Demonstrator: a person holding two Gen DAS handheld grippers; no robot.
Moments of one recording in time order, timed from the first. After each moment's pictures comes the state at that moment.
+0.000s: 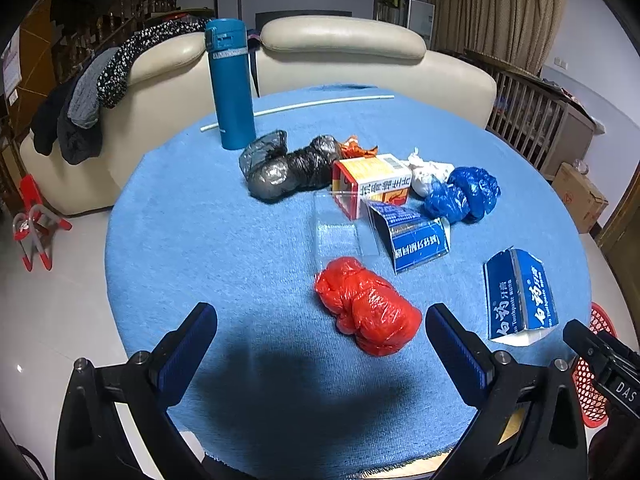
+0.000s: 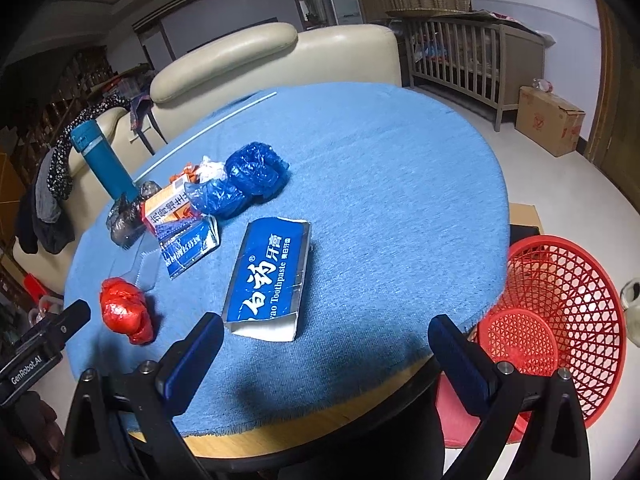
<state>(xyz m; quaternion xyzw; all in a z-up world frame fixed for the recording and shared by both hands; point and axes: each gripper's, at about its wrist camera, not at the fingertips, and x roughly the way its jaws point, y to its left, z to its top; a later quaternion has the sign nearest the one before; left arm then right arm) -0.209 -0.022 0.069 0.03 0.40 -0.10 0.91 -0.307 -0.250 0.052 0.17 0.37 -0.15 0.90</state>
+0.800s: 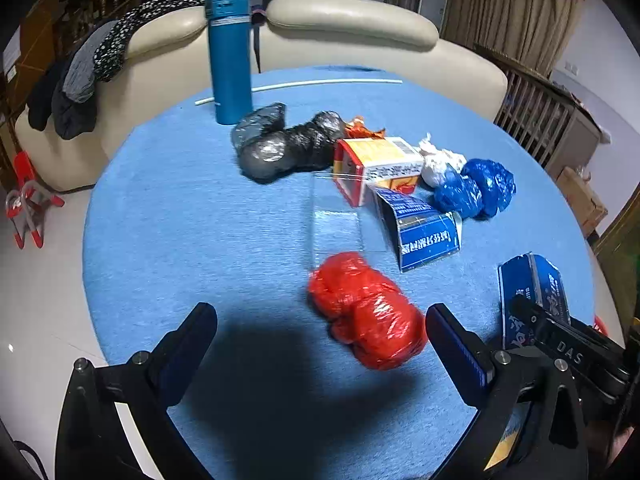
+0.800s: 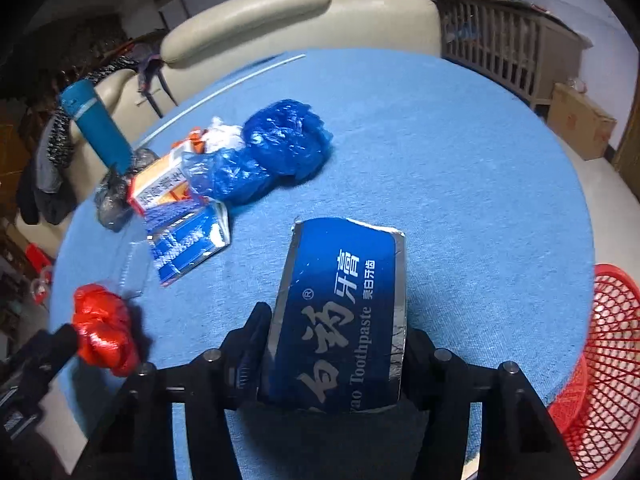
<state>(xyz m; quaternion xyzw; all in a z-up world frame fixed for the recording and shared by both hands) -0.186 -0.029 0.049 0.00 0.44 -0.10 0.89 -0.223 -0.235 0.020 0.15 0.41 -0.10 0.89</state>
